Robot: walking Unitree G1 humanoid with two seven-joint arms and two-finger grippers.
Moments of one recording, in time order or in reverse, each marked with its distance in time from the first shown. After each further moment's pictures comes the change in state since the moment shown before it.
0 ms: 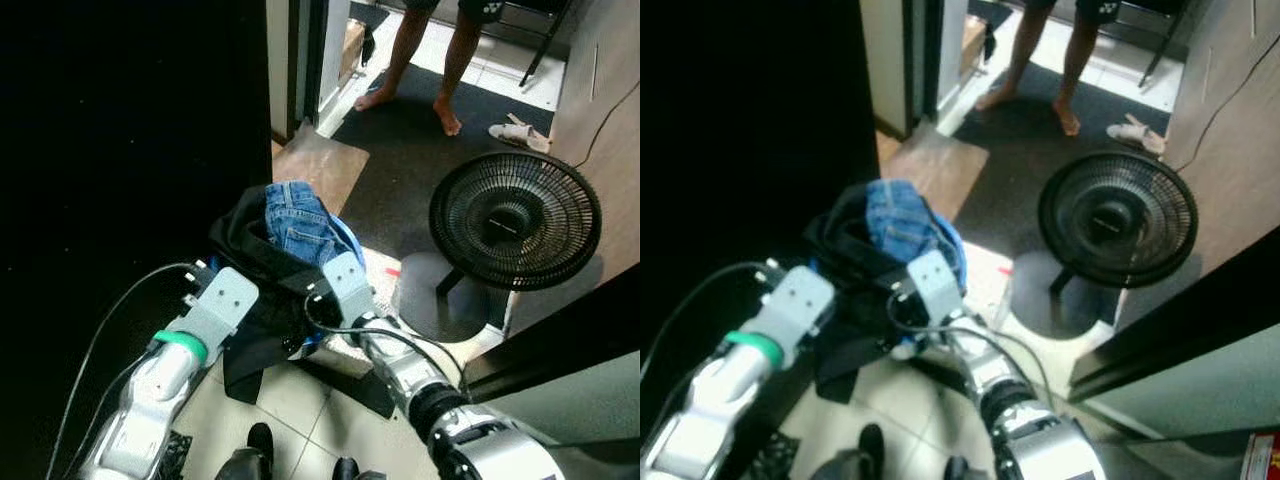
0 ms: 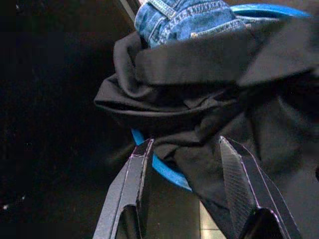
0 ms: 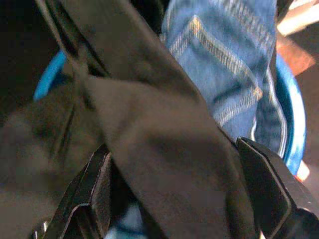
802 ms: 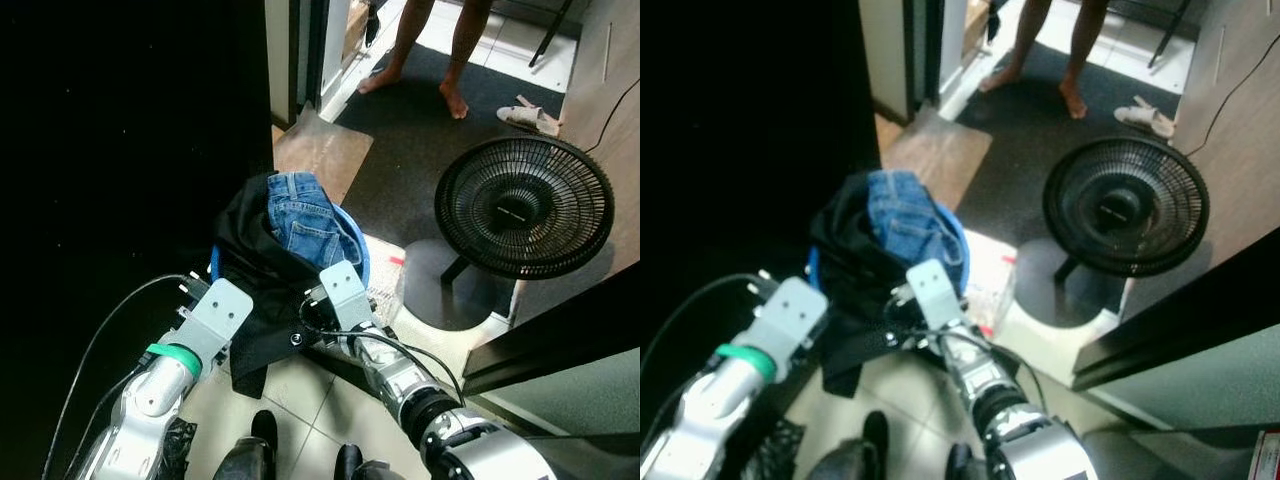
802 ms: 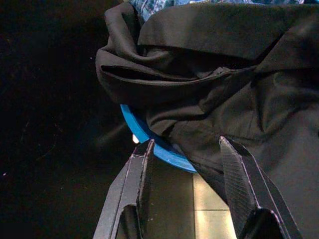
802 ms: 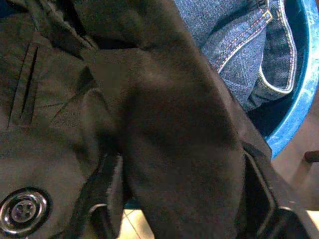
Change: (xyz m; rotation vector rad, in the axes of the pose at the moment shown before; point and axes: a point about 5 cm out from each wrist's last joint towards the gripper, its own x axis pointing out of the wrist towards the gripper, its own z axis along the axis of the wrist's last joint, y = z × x) left arm -0.010 -0.002 -0.002 0.000 0.020 -0.013; right arm -0.007 -0.002 -0.029 -0.019 0.178 -0.124
